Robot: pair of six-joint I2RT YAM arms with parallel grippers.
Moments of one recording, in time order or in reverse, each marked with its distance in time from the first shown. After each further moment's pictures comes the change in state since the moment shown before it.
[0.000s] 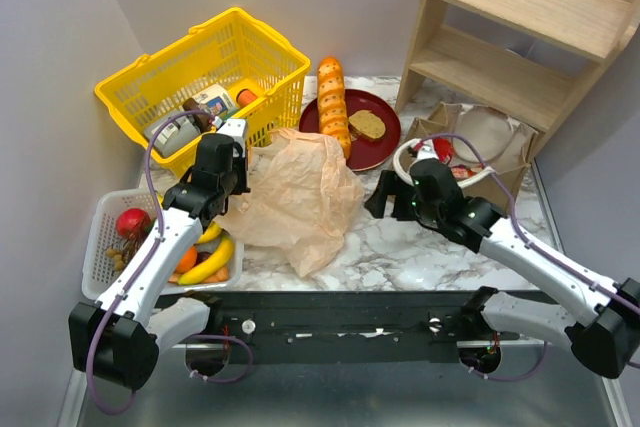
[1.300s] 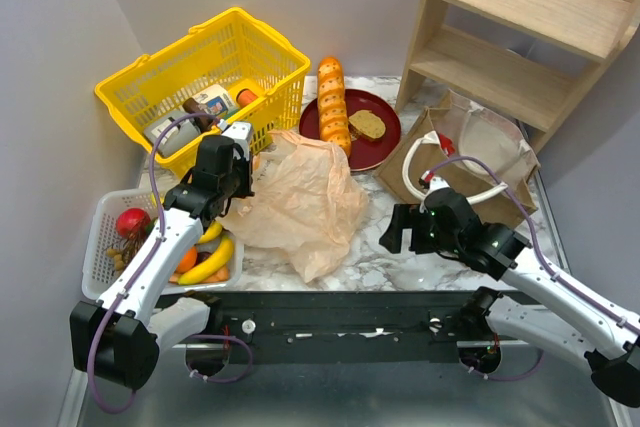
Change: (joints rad) left arm 0.004 0.001 -0.018 0.003 0.117 -0.001; right arm 0.062 -0.222 -0.140 -0.187 -0.076 0.026
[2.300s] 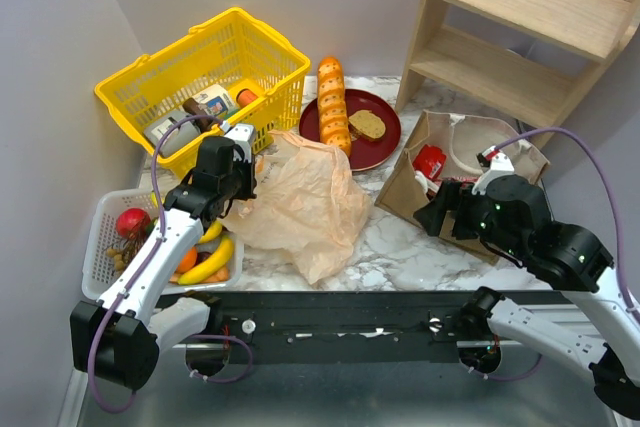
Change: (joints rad) left arm 0.000 -0.001 -0.010 0.001 0.061 -0.007; right arm -0.005 -0.108 0.428 -0.368 0.161 -0.022
